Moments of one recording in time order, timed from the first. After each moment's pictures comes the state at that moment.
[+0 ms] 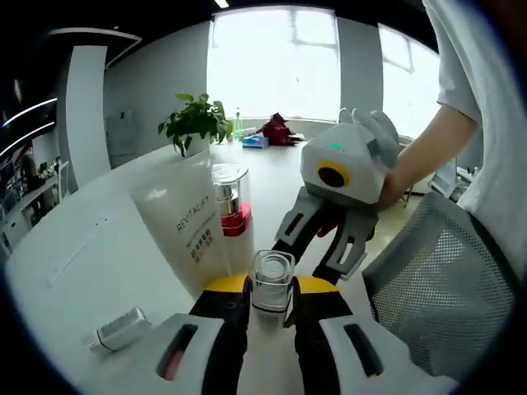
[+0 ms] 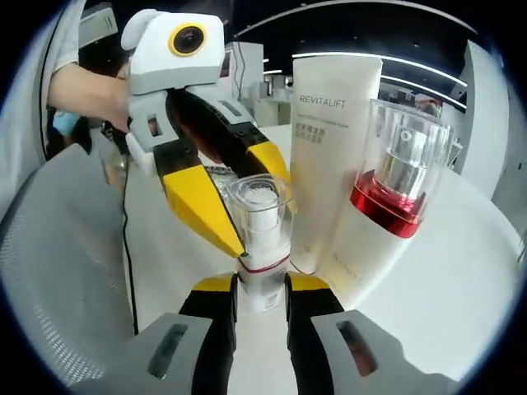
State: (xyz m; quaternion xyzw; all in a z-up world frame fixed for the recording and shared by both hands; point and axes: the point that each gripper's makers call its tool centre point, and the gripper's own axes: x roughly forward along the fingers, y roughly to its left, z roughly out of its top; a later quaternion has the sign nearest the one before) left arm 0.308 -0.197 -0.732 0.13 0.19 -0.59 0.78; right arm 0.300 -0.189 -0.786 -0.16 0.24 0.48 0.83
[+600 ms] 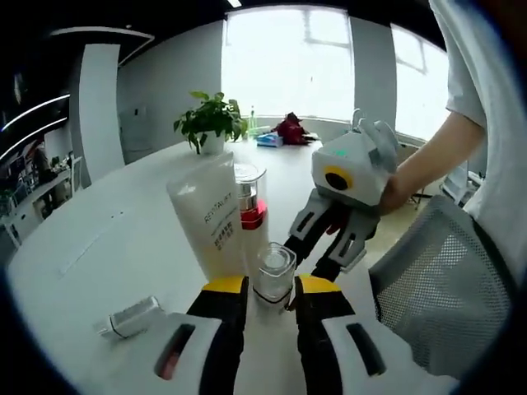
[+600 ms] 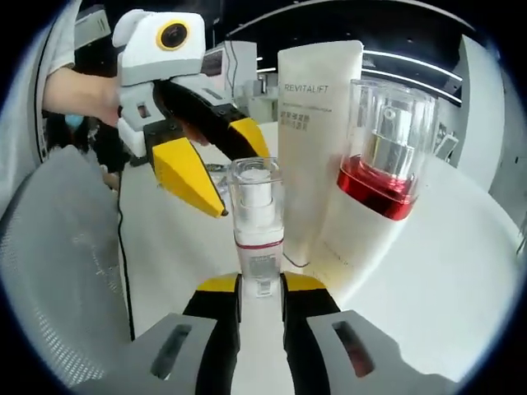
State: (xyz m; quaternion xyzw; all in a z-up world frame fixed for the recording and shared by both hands) left arm 0.306 -0.177 -0.732 0.14 0.20 -0.55 0.79; right arm 0.301 -0.197 -0.794 -0.15 0.25 0.46 0.83
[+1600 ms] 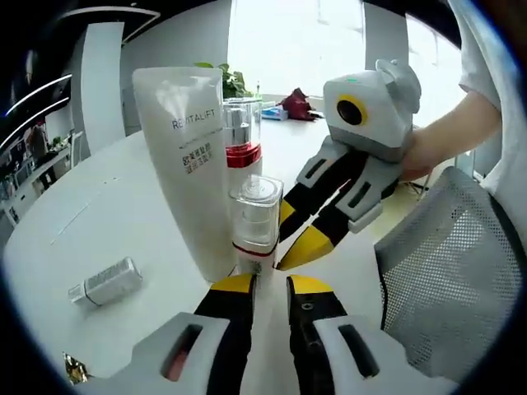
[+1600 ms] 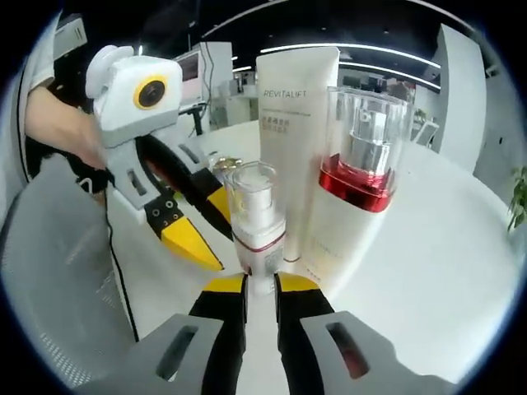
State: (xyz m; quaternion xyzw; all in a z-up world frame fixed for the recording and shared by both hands) left arm 0.301 -0.182 -0.777 0.14 0.26 -0.54 0.79; right arm 0.305 -0.205 -0.789 -0.13 0.27 0.42 0.86
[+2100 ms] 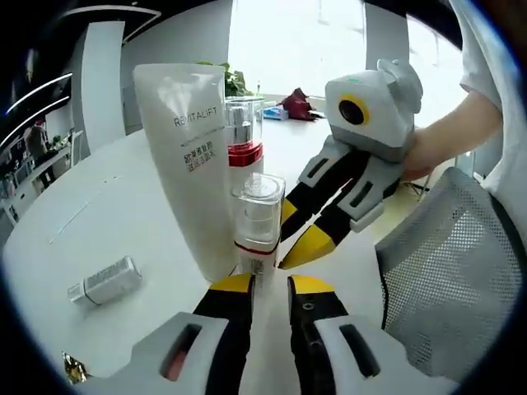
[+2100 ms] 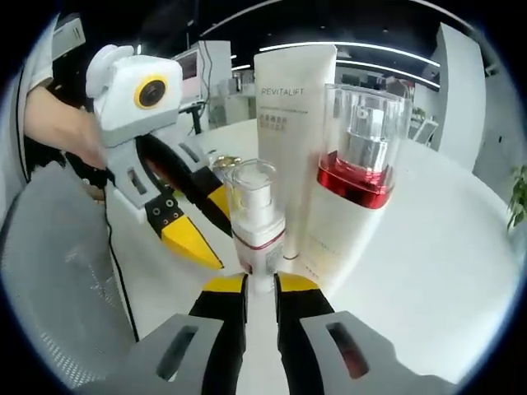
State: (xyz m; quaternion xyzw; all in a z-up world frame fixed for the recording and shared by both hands) left arm 0.301 -0.179 -0.779 0.14 0.26 -0.53 0.79; right arm 0.302 -0.207 -0.791 -0.14 0.28 0.41 0.86
